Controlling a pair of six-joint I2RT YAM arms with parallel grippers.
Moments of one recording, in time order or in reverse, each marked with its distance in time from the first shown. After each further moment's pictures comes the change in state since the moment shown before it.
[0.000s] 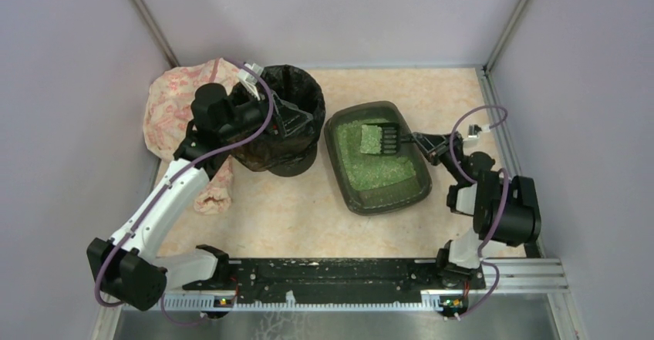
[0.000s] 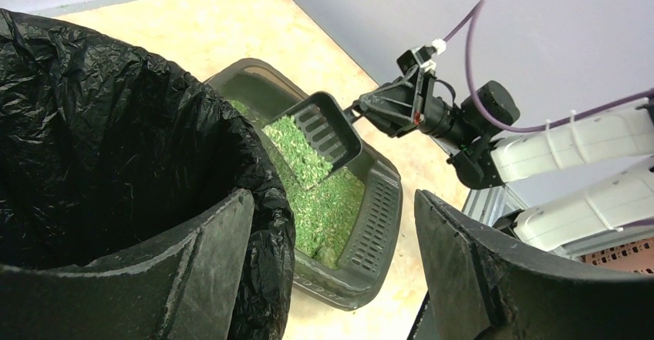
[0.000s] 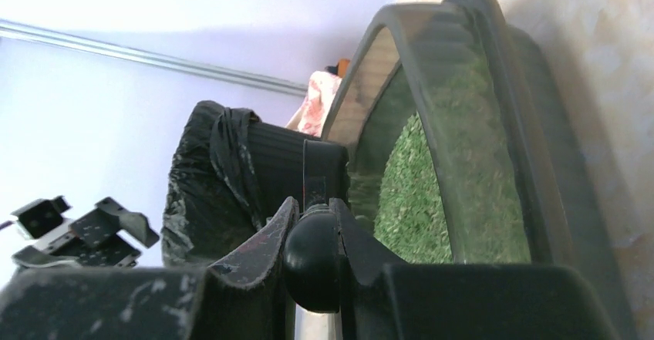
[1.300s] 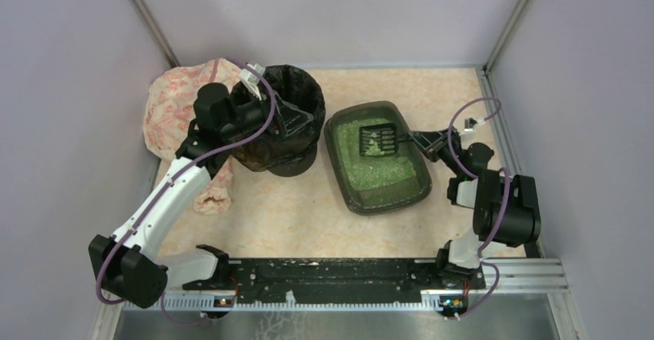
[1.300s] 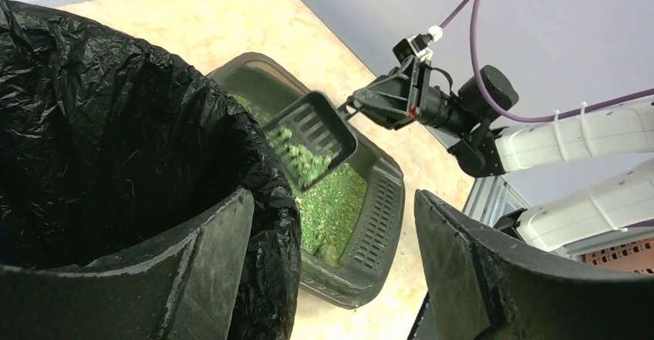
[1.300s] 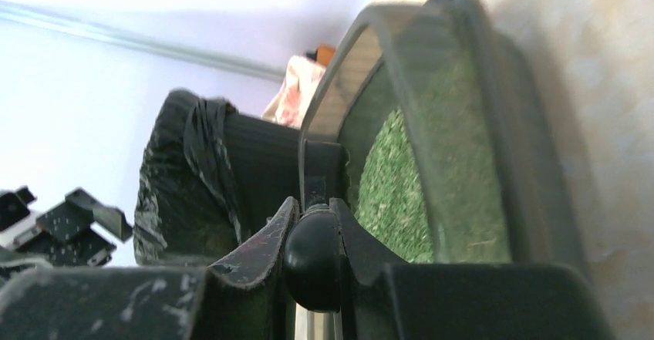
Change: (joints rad) left arm 0.000 0.015 -0.003 0.005 0.000 0.000; right arm -0.015 0.045 0.069 -0.094 -0.045 -0.065
